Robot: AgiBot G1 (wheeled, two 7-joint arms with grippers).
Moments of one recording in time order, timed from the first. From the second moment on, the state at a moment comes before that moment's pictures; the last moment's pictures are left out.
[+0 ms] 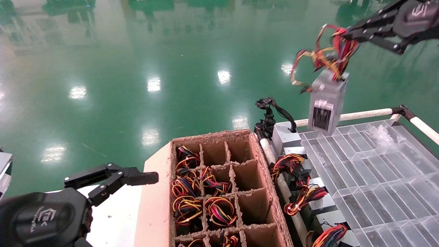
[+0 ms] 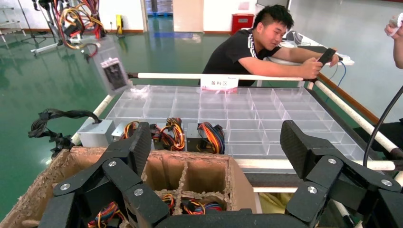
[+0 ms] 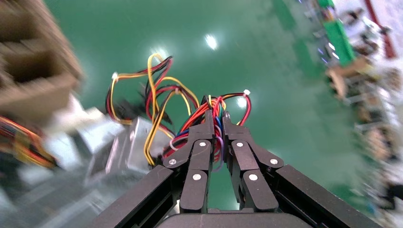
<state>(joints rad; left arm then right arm) -1.09 0.59 0.35 -1.27 0.69 1.47 -0.15 2.33 -0.92 -0.67 0.28 -1.72 -1.39 -0.26</state>
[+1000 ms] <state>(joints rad) -1.09 0.59 0.35 -1.27 0.68 1.47 -0.15 2.24 -1.16 -0.80 0.03 -1.94 -0.99 -0.49</state>
